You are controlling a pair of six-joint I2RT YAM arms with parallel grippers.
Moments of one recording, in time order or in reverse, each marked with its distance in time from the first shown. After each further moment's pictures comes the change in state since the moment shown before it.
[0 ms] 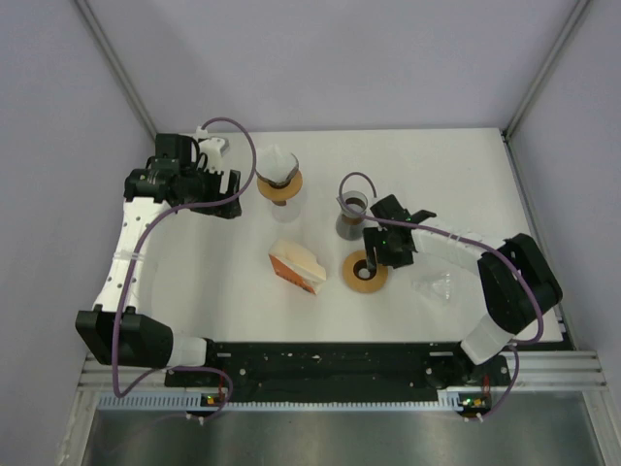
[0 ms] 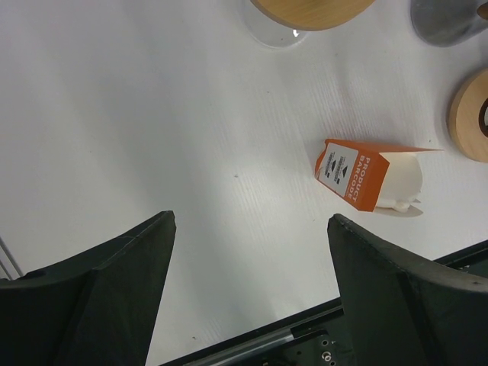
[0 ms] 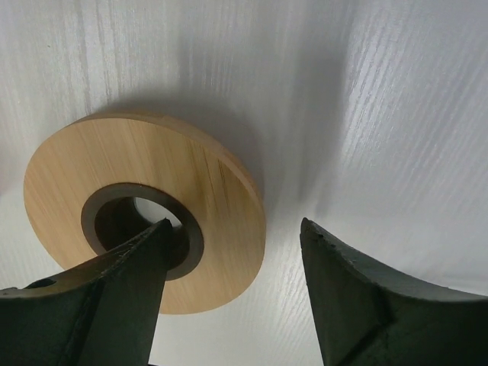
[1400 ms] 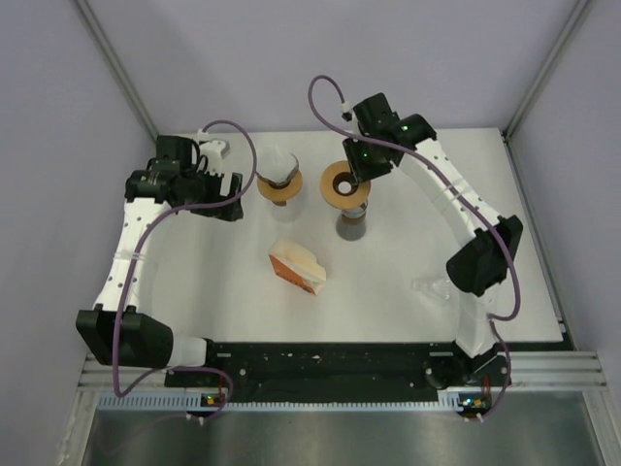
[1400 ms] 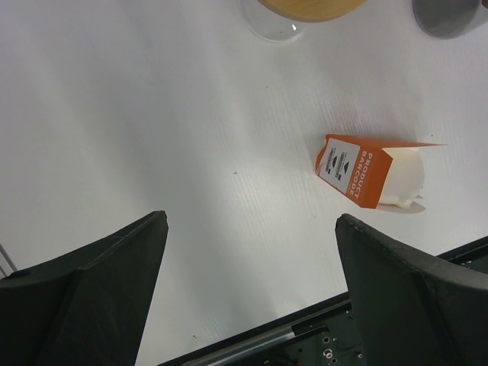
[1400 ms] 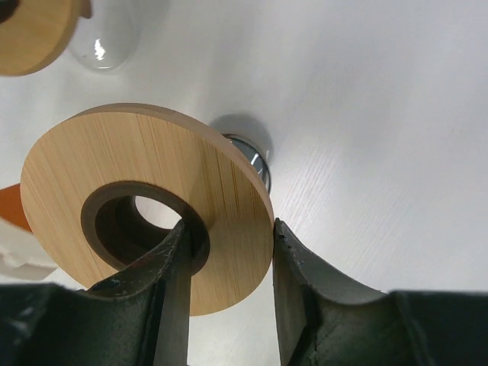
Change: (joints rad) left arm 0.005 0.000 -0.015 0.001 0.012 0.011; right arm 0.012 0.301 1.123 -0.552 0.006 -0.312
